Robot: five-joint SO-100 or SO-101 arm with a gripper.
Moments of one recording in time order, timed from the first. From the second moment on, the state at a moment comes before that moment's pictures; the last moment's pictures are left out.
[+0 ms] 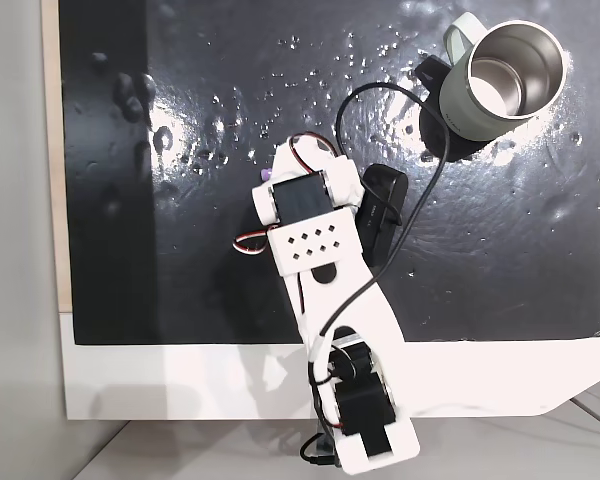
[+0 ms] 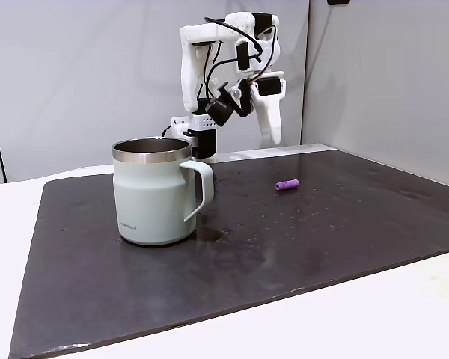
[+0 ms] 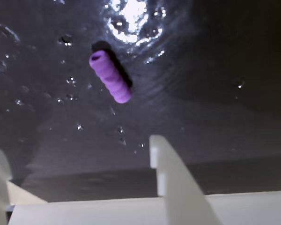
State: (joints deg) arm -20.2 93.8 94.1 82.4 29.9
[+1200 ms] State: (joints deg) arm -25.0 63.1 78.2 75.8 29.0
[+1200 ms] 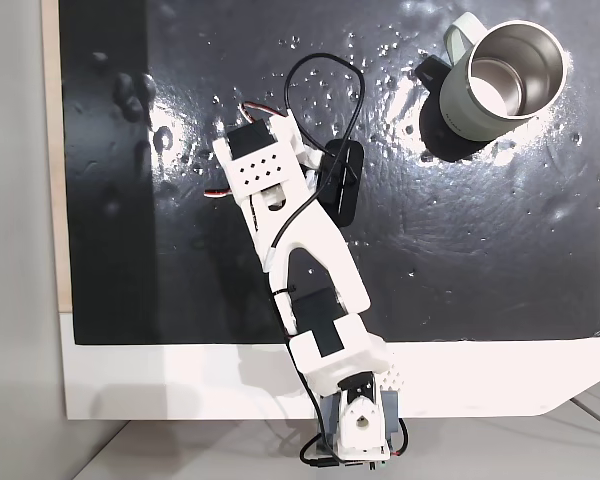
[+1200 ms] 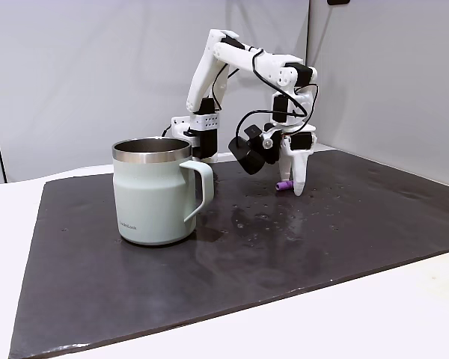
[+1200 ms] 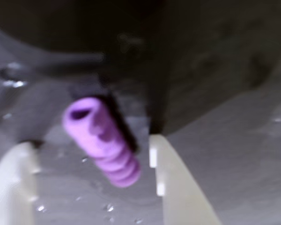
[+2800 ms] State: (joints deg) arm -6.9 91.8 61.5 96.2 8.5
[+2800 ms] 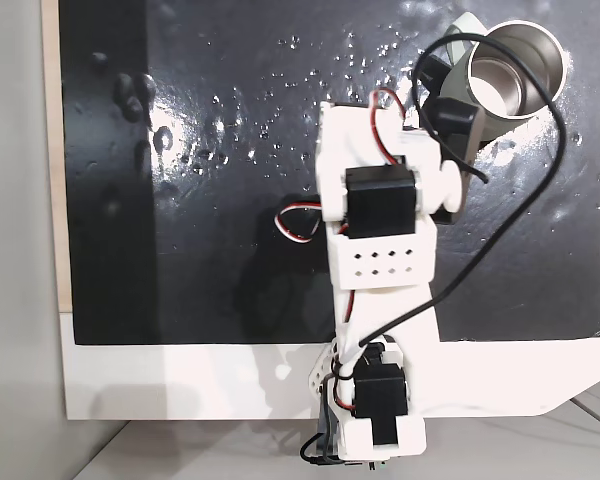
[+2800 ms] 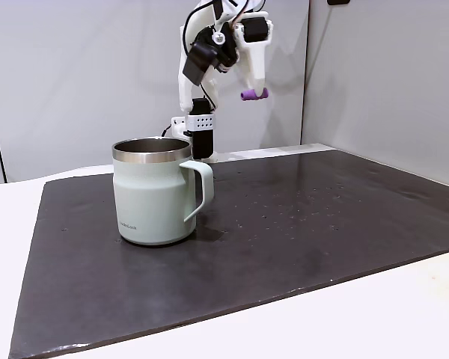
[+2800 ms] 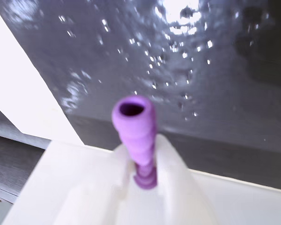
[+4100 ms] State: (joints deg) arm 20.0 58.0 15.5 96.3 -8.1
